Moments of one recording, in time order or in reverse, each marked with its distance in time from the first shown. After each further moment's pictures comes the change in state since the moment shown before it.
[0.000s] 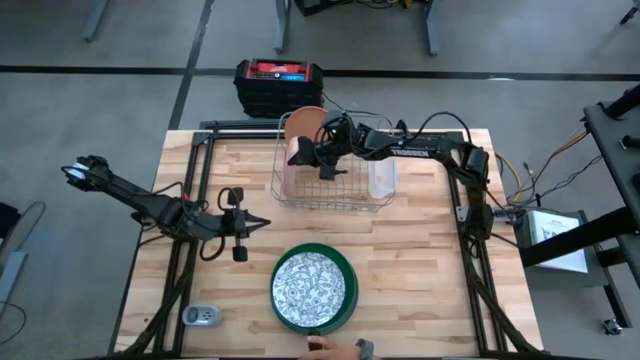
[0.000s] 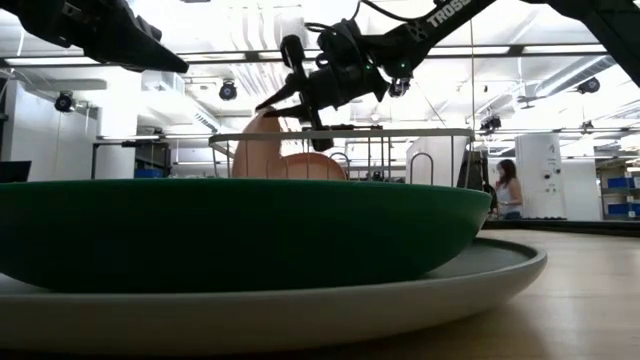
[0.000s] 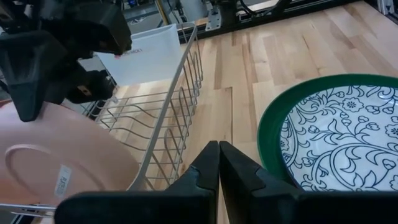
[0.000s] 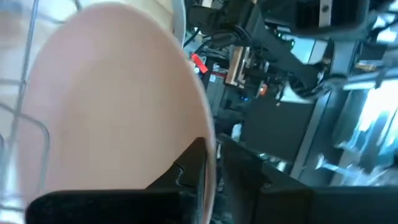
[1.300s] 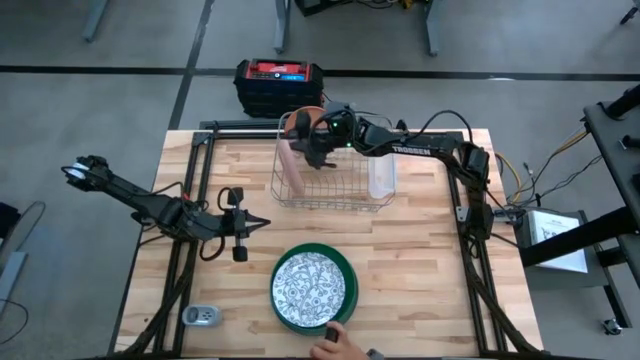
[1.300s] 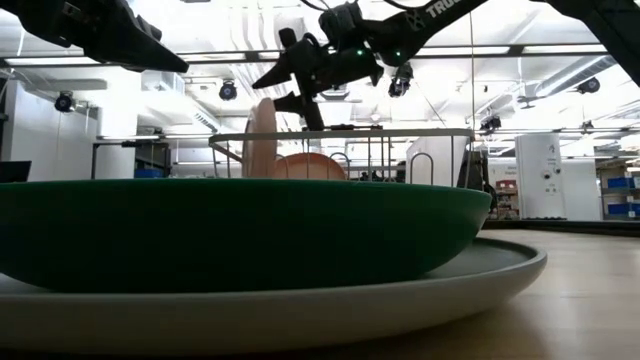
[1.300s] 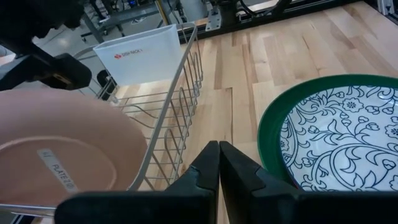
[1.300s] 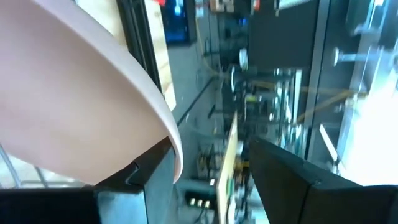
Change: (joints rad) left arm 0.000 -0.001 0.000 0.000 0.000 0.000; right arm 0.003 -0.004 0.082 0.040 0.274 0.403
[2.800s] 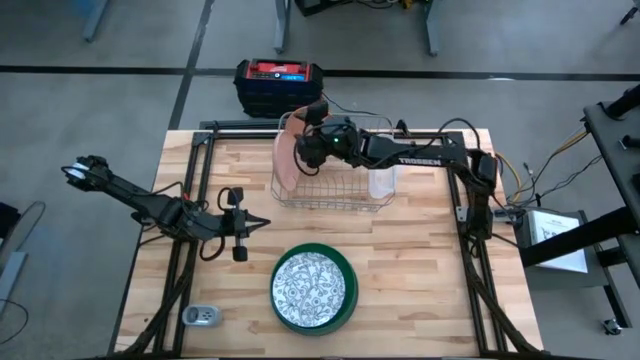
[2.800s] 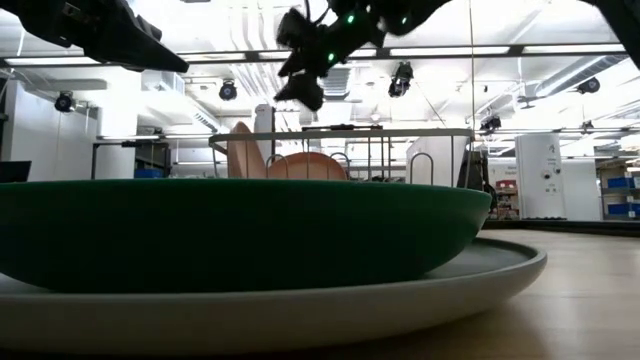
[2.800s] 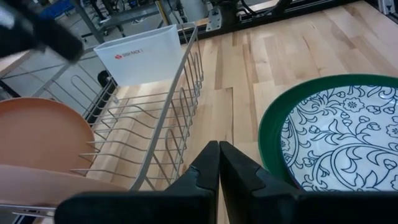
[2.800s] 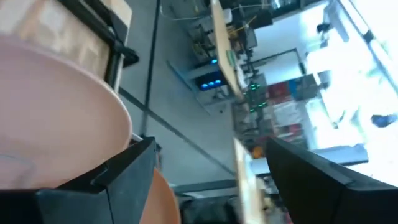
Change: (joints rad) left arm 0.000 0.000 0.000 -0.005 -0.001 0.003; right arm 0.136 -0.110 -0.002 -0.104 0.652 0.526
